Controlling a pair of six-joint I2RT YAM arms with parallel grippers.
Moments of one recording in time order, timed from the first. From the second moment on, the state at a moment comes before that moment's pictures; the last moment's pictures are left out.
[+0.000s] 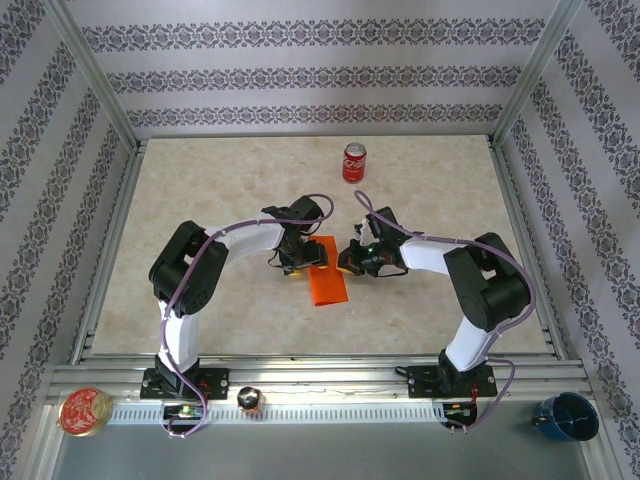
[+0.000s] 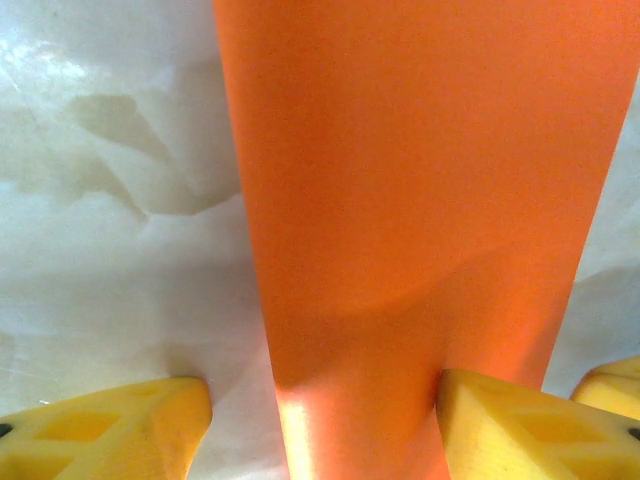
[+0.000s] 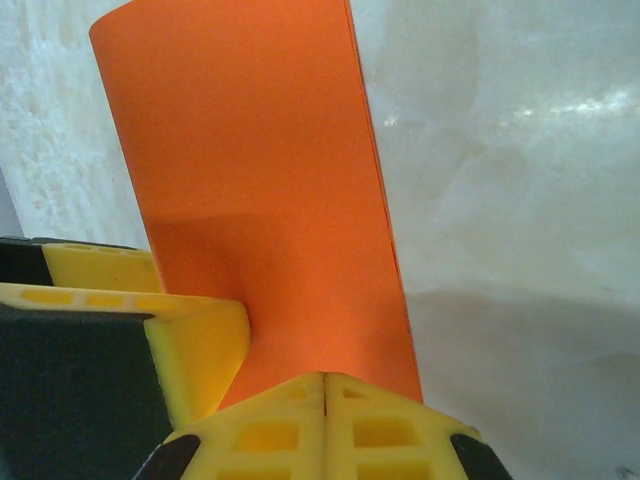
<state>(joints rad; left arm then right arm) -0.62 1.98 1.32 -0.67 0.23 -0.81 0.44 1.73 0.81 -0.10 -0.62 0.78</state>
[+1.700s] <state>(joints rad) -0.62 1.97 1.31 -0.66 0.24 -0.81 0.47 1.83 0.90 -0.17 -0.56 0.68</state>
